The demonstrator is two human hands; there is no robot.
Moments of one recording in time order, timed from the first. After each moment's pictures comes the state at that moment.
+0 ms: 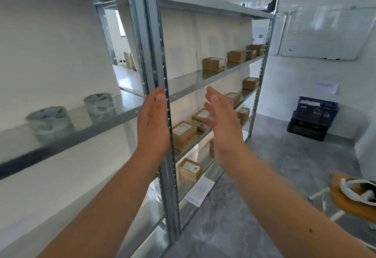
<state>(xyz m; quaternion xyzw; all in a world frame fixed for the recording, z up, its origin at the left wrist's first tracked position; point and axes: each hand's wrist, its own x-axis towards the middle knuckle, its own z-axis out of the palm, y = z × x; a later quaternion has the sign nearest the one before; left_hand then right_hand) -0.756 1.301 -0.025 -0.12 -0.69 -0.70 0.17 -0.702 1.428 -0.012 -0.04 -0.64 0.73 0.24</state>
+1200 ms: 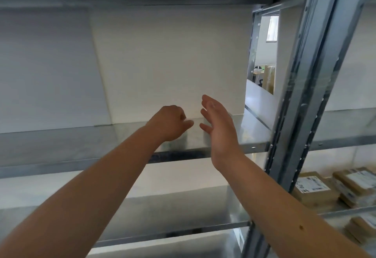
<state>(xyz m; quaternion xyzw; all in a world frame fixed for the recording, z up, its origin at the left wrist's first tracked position) -0.922 1.068 0.011 0.16 -0.97 -0.14 0.13 -0.918 1.227 0.002 0.22 -0.58 0.78 -0.05</state>
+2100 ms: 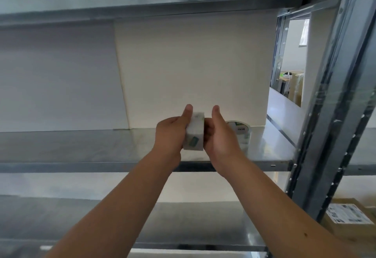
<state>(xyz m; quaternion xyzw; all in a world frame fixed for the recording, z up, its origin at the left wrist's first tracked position) -0.897 1.102 0.009 0.27 -0.62 -0.66 0.32 -0.953 1.197 -0.002 0.18 -0.56 0.78 -0.21</state>
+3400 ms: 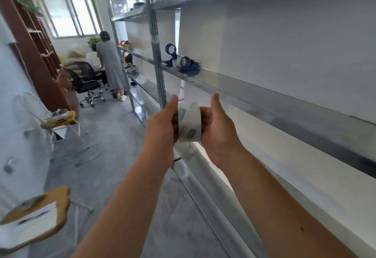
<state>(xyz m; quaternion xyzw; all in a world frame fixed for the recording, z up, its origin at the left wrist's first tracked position) -0.436 0.972 -0.019 0.48 -0.36 -0.47 0.65 -0.554 0.956 -0.027 0.43 -0.41 0.56 -0.58</state>
